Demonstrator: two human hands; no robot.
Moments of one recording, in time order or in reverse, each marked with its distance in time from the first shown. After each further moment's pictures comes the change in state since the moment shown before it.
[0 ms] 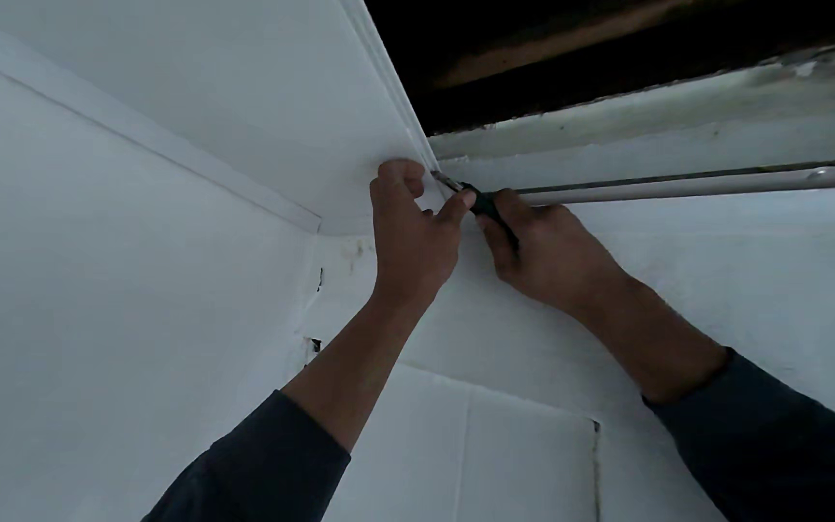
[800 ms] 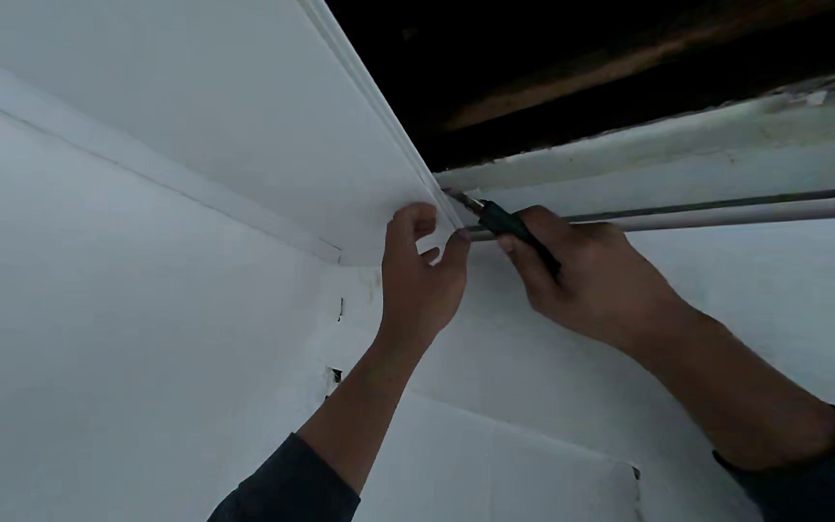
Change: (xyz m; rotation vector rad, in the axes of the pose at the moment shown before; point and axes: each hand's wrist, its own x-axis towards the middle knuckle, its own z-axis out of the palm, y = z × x) left_hand -0.001 -0.013 -0.013 -0.006 -0.055 0.050; right_hand -0.001 -0.009 -0.026 0.047 0.156 -0.089
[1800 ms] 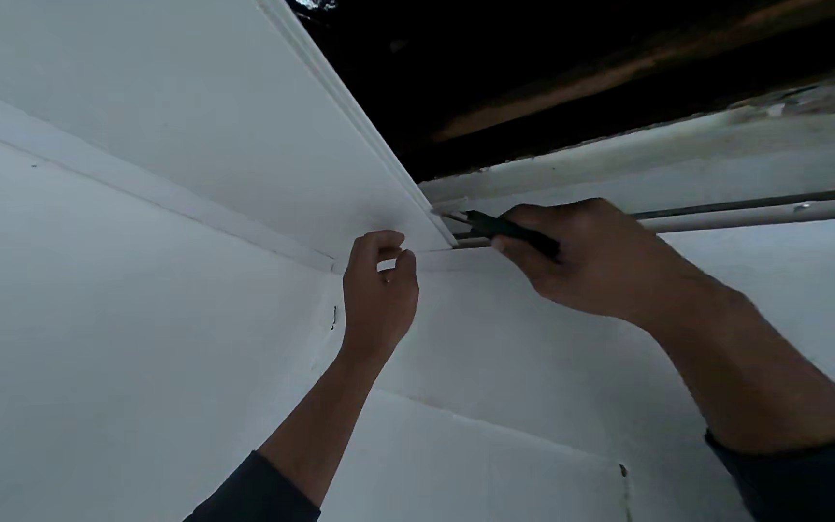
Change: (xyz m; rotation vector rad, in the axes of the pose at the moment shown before) left_hand 0.000 -0.009 -0.028 0.156 0.037 -0.032; right_hand 0.020 0.014 -0.024 0.036 -0.162 0.101
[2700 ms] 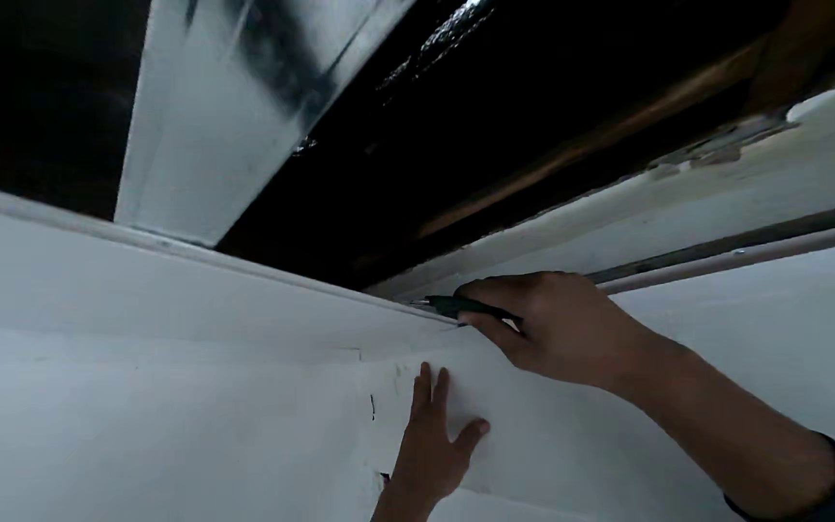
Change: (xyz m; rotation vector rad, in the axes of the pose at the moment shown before) left_hand -0.032 -0.059 0.005 0.594 -0.665 -0.069; right_hand 0.016 -0.014 -0.009 0.017 0.200 -0.069
